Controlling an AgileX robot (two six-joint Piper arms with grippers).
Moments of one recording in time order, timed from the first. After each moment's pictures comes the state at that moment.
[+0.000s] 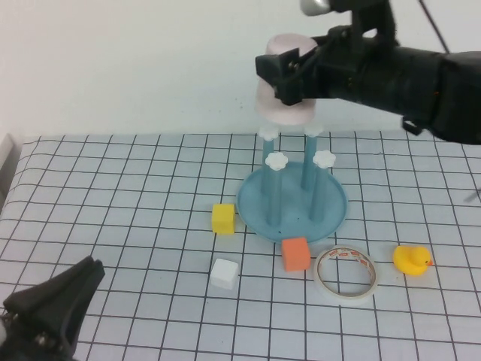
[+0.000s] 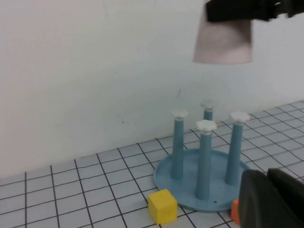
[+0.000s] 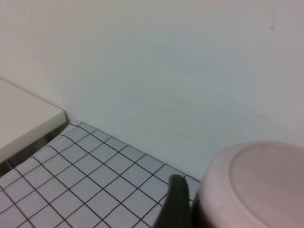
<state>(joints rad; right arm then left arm) 0.48 1.77 -1.40 1.74 0.17 -1.71 -0.67 0.64 -0.16 -0.42 -0.44 0.31</state>
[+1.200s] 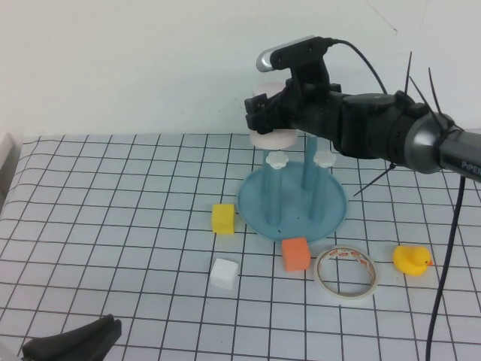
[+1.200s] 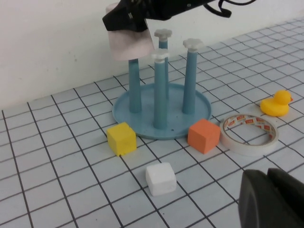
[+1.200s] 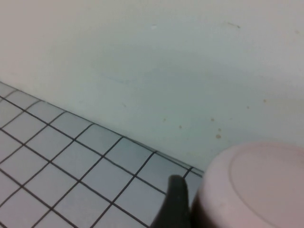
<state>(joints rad) 0.48 2.25 -1.78 1.75 0.01 -1.74 -0.67 0.50 -0.16 -0.41 -0.08 0.33</state>
